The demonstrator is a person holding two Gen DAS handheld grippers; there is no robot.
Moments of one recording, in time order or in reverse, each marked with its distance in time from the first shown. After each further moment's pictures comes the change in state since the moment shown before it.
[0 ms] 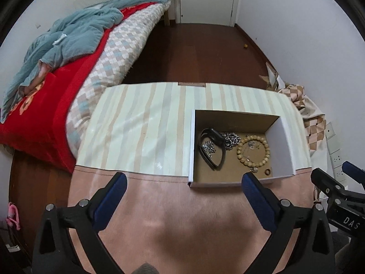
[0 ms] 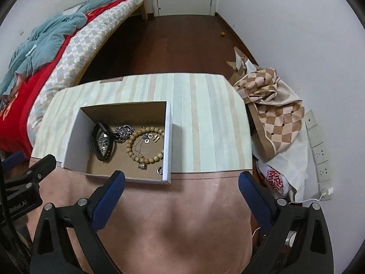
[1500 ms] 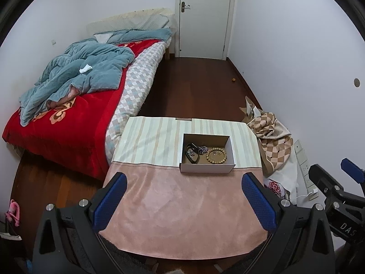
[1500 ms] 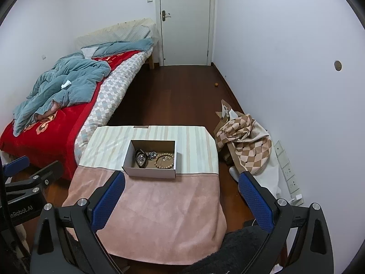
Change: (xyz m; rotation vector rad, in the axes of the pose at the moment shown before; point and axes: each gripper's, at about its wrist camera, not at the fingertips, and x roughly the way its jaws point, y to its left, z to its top) left arm -0.233 -0.004 -0.045 -0.022 -0.178 -0.044; right arm -0.291 -0.010 -0.070 -0.015 -0.297 -0.002
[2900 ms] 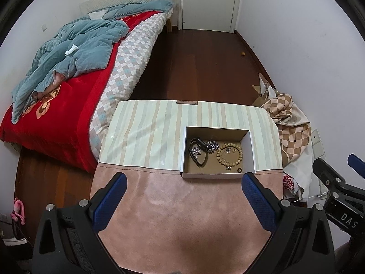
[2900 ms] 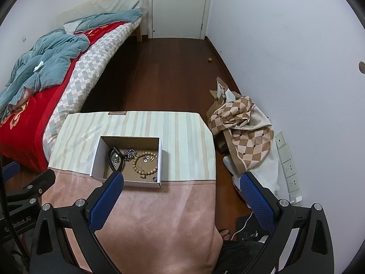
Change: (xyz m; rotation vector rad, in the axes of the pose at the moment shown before) left arm 0.137 -0.005 0.045 0.006 0.184 0.041; right arm 0.168 0.006 0.049 -0.014 0.197 -0.081
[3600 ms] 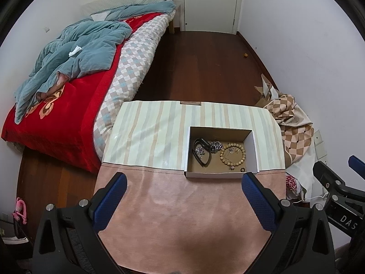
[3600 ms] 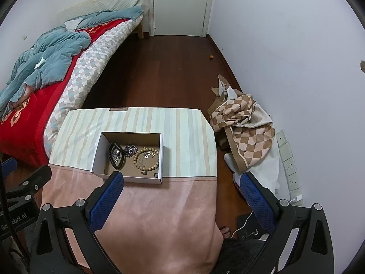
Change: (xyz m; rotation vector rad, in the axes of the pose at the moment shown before) left arm -0.005 0.001 -0.005 0.003 -0.012 0.024; right arm -0.002 -0.001 -0.005 -0.010 0.014 0.009
